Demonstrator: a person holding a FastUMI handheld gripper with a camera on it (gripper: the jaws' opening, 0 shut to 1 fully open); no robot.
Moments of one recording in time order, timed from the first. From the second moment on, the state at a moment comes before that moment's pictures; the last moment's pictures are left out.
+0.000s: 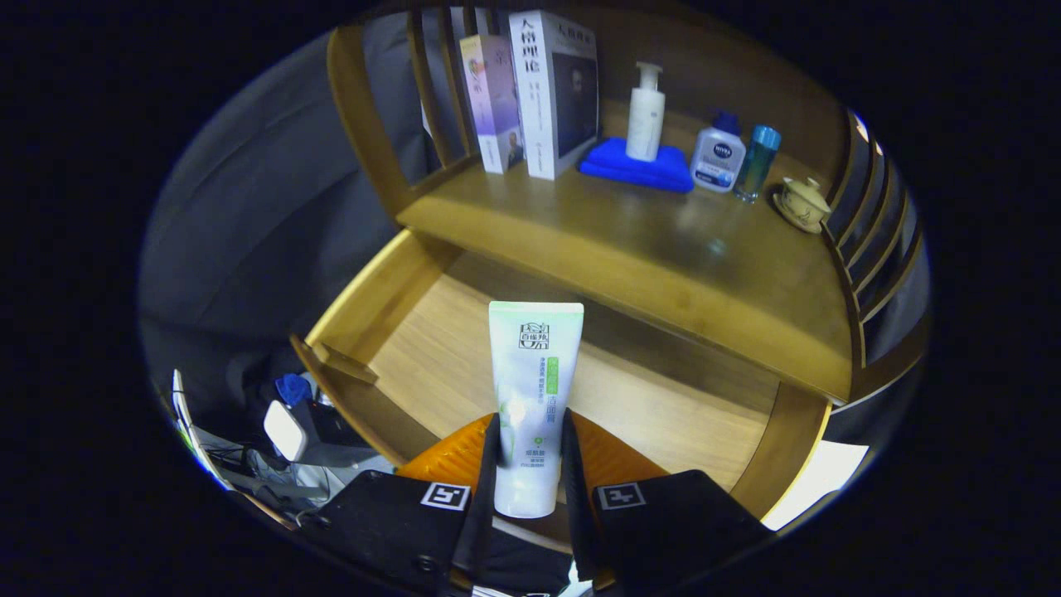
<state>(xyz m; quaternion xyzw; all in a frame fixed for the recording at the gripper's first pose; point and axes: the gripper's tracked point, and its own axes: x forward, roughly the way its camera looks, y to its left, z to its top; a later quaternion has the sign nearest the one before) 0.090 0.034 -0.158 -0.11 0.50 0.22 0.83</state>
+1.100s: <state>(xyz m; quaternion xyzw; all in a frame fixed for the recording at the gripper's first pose) 0.268 0.012 -0.139 0.11 0.47 0.05 0.88</state>
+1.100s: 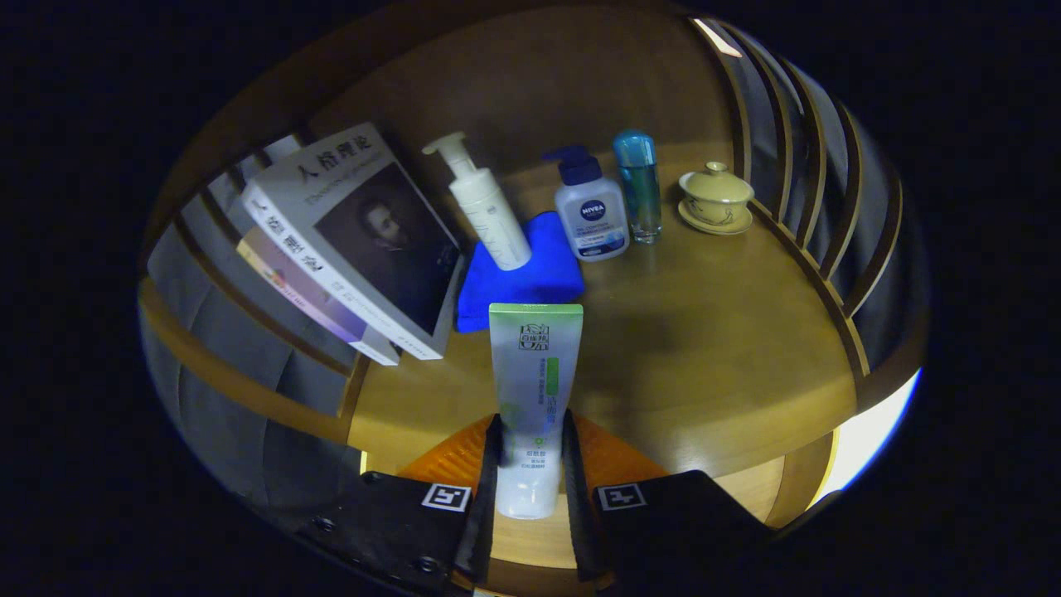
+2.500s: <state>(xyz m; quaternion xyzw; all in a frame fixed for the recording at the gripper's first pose) 0.174 0.012 -0.031 0.03 0.16 0.08 0.98</state>
